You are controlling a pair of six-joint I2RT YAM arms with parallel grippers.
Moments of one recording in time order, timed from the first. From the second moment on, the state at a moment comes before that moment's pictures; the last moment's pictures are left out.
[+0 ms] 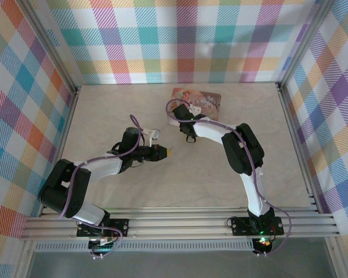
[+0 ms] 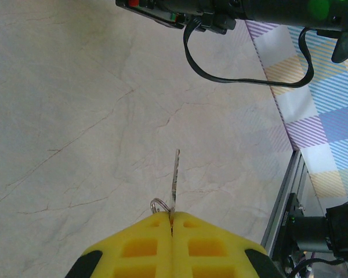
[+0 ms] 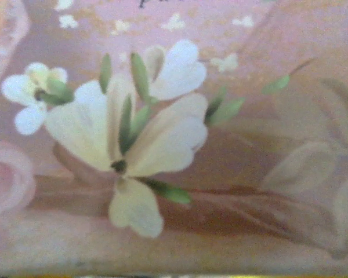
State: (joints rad) left arm -0.44 1.49 0.64 0.22 0.69 -0.52; right arm 0.64 2.17 1.58 -0.45 0.45 0.72
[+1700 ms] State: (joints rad) left arm -0.57 1.54 0.48 0.61 0.54 -0.45; right arm 0.58 1.69 1.30 -0.69 -0.26 0.72
